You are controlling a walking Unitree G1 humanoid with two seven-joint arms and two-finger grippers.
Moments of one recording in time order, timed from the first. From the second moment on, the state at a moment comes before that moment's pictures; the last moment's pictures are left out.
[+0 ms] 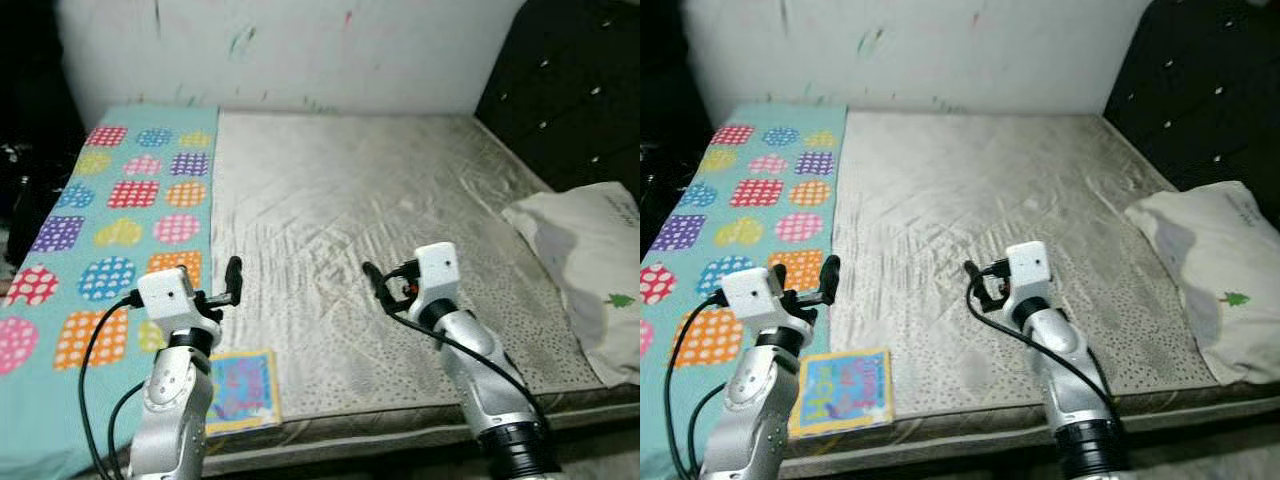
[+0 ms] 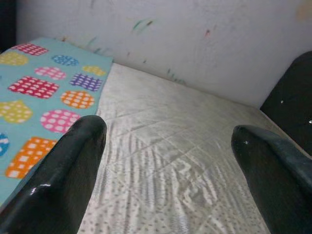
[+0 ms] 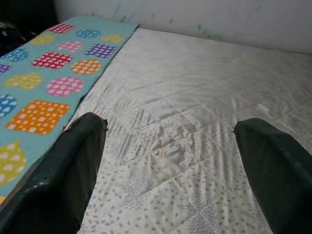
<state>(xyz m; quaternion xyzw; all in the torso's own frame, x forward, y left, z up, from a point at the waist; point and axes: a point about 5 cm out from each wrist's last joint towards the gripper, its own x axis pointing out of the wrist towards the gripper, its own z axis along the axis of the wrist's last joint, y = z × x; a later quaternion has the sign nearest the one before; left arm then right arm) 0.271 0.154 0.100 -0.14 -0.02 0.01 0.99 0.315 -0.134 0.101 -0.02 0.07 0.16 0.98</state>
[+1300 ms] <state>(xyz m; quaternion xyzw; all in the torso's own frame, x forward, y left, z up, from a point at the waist) 0.270 0.159 0.094 -0.12 -0.01 0.03 0.99 0.315 -0.128 0.102 -0.01 0.06 0.17 0.98</state>
